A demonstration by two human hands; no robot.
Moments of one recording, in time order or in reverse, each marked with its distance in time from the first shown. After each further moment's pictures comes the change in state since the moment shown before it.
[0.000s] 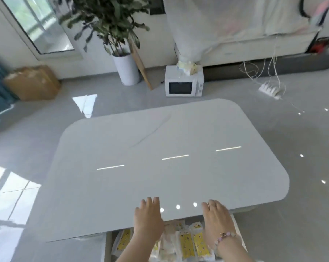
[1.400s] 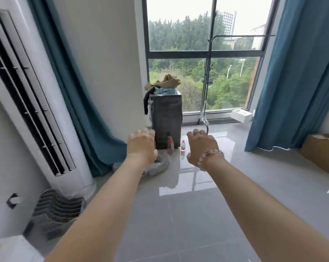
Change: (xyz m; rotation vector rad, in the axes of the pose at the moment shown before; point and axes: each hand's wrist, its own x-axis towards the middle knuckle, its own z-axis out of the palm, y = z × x) left_hand -0.684 -0.521 -0.044 0.012 0.518 -1.510; right_hand -0.403 -0.763 -0.183 -0.308 0.645 -1.538
